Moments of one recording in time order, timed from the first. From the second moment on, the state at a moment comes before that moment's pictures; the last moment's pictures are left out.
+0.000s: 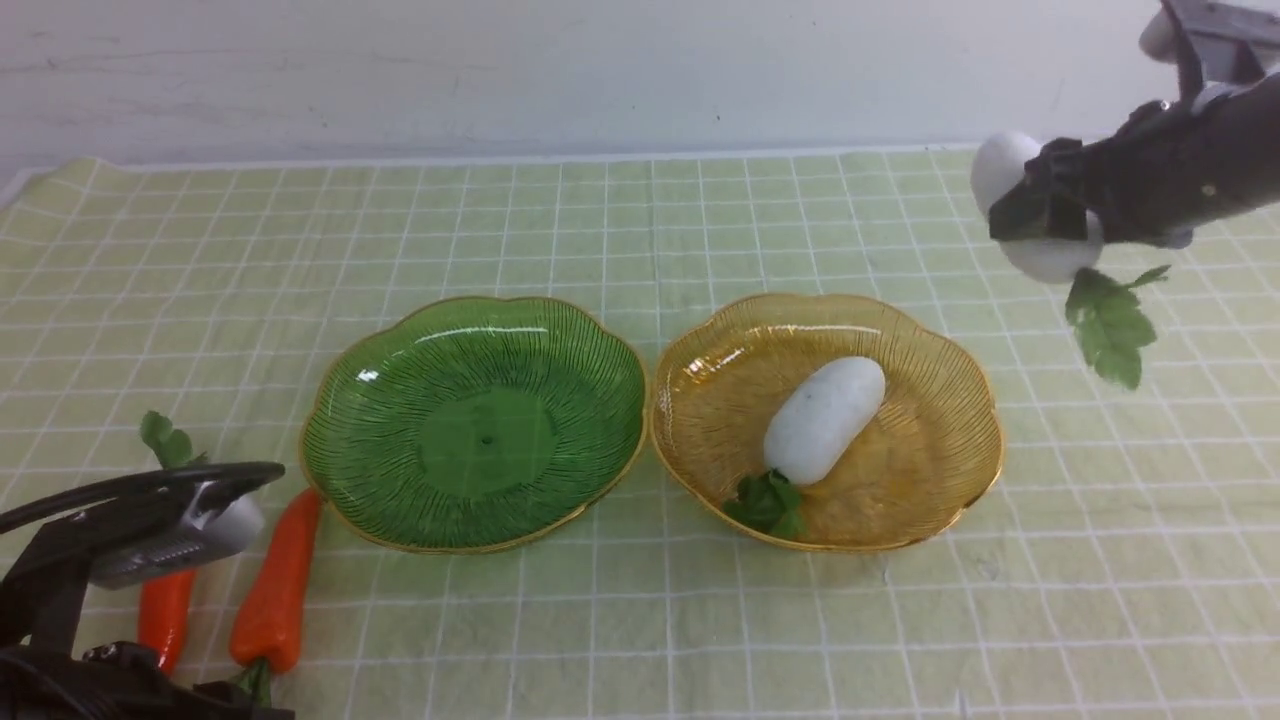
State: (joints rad) right arm -0.01 1.78 -1.43 0.65 0.88 -0.47; left arm 0.00 0.90 -0.52 -0.58 0.99 0.24
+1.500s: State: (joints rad) right arm 0.03 1.38 -1.34 0.35 1.25 -0.12; left arm 0.00 0.95 -0.65 -0.04 0.74 -0.23
